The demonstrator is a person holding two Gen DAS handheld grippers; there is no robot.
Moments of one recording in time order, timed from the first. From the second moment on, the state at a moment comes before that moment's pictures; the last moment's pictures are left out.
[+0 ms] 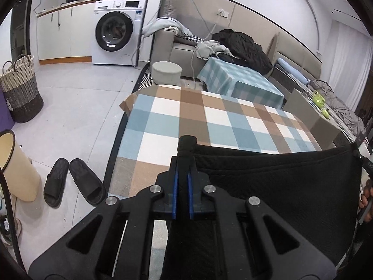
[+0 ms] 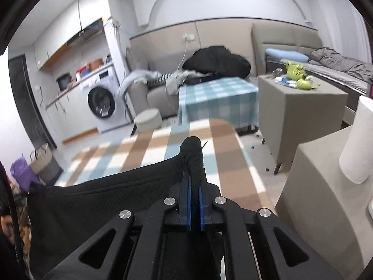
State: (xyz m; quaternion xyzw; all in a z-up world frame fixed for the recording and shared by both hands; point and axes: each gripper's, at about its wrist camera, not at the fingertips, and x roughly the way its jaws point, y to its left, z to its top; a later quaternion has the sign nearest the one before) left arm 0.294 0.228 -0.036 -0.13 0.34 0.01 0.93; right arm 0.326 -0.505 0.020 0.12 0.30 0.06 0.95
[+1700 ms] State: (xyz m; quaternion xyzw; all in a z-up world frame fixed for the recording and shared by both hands) left arm 0.034 0.102 -0.055 -0.04 0.39 -0.01 0.92; right arm 0.121 -0.502 -0.040 0.14 0.42 0.13 0.89
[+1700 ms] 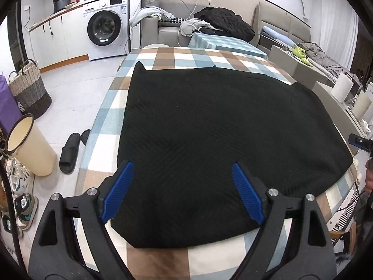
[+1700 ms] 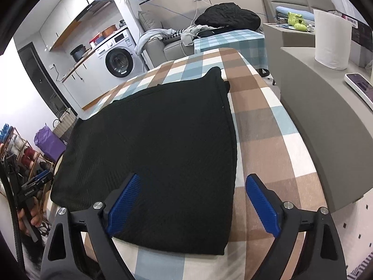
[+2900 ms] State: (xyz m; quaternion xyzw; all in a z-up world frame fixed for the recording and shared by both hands) left arm 0.029 0.131 -0.085 -0.09 0.43 0.01 0.90; right arm 0.116 -0.509 -0.073 0.18 0.41 0.15 0.88
